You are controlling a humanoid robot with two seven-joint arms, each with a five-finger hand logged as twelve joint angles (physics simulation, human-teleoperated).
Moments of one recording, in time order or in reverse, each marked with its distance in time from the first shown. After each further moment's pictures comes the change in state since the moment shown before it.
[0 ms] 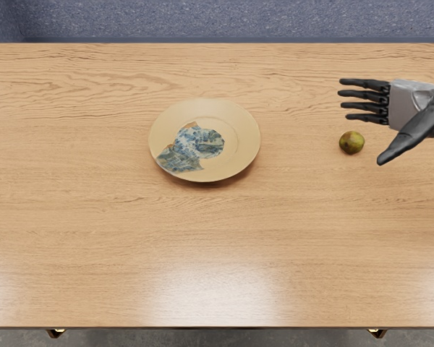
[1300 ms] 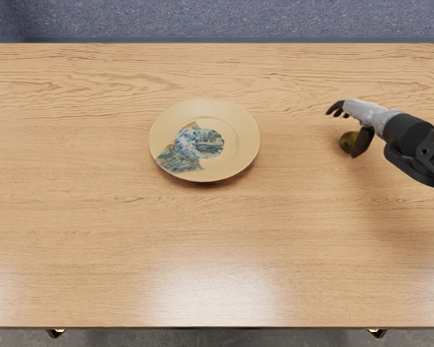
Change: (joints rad) left arm 0.000 0.000 0.000 0.000 0.000 0.000 0.000; right arm 0.113 0.459 -0.239 -0.283 -1.208 -0.575 -0.075
